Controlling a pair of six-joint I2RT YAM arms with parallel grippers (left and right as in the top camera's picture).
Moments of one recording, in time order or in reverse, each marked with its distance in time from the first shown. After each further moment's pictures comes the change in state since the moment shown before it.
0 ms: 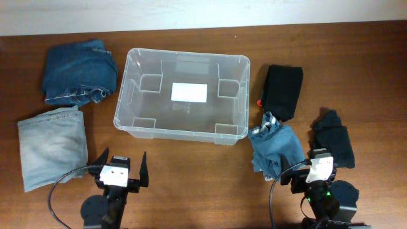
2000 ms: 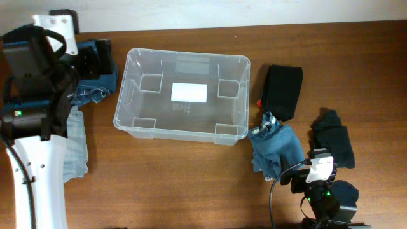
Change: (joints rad) left arm 0.103 1.386 1.533 -0.443 0.008 -0.164; right arm -0.001 0.001 0.000 0.000 0.000 -0.001
